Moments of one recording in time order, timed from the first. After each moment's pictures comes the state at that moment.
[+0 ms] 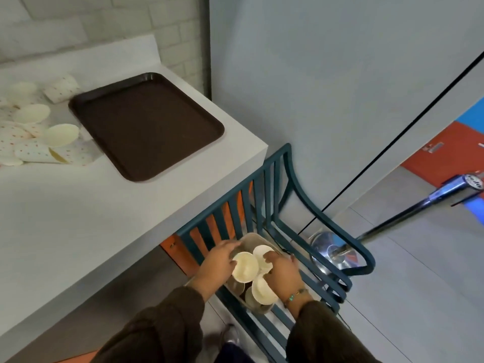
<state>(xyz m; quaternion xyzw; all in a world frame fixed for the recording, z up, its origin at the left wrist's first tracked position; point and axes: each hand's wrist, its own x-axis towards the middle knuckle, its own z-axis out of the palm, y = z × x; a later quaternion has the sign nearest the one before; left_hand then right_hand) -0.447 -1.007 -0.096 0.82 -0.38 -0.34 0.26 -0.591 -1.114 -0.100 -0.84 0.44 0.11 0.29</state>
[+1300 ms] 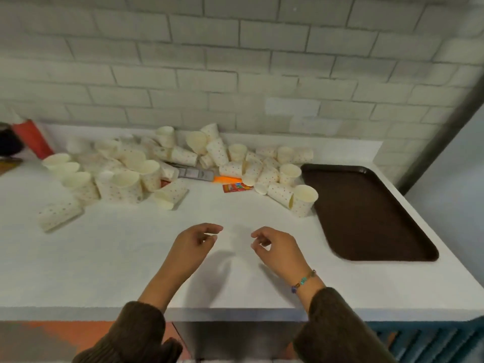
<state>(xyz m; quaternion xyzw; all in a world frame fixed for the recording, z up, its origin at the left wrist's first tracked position) -0.280 -0.665 0.066 0.86 -0.04 -0.02 0.50 -0.288 -0.875 0.062 -0.94 -0.03 0.01 0.35</state>
